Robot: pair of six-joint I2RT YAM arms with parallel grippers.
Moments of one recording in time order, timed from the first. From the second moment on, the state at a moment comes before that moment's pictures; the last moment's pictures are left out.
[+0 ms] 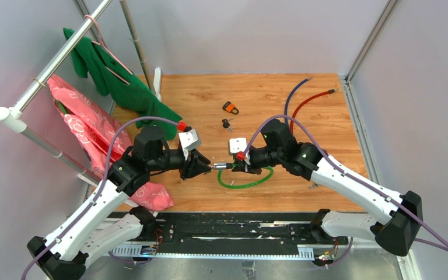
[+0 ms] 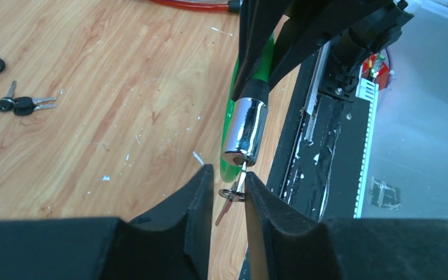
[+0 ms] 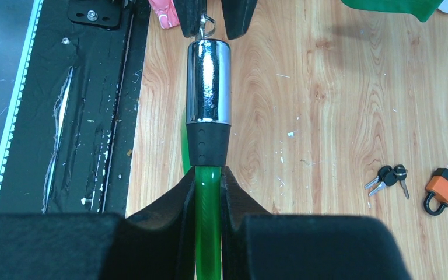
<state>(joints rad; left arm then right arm) -0.61 0.79 0.84 -0.46 0.64 0.09 0.85 1.13 1.00 -0.45 -0.60 -0.59</state>
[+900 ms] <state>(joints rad) -0.65 0.77 0.82 -0.48 0.56 0.13 0.88 1.14 1.01 -0.44 -0.51 -0.62</state>
